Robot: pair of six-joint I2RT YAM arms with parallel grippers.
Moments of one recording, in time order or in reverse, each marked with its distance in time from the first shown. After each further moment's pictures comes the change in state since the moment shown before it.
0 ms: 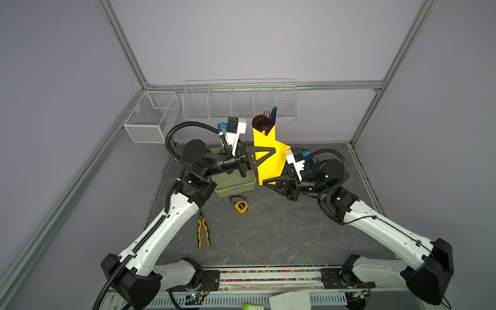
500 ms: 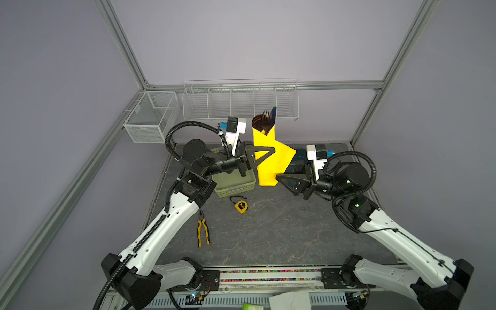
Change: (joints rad) left arm 0.005 0.001 0.000 -0.002 0.004 0.003; right arm -0.036 -0.153 0.004 -0.050 0.190 -0.055
